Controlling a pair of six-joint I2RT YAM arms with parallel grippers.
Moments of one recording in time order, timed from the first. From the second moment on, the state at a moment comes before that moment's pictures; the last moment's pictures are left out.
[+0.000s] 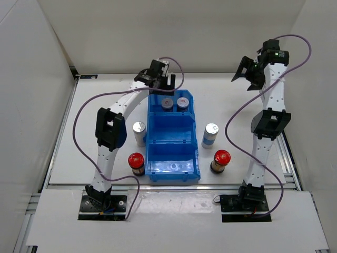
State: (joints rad) left arm -0.48 2.27 2.12 -0.66 -0.03 -0.25; right arm -0.13 2.41 2.77 -1.42 -0.31 0.29
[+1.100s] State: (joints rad) left arm -0.28 1.43 1.40 -0.82 -0.17 -0.41; right arm 0.47 1.72 1.62 -1.40 -0.07 0.32
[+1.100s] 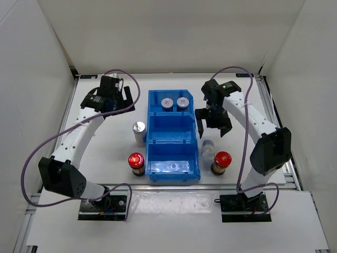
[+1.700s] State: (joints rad) left arm -0.28 1.36 1.33 -0.79 -0.16 -0.42; right arm 0.53 1.76 1.56 -1.39 -0.08 0.28
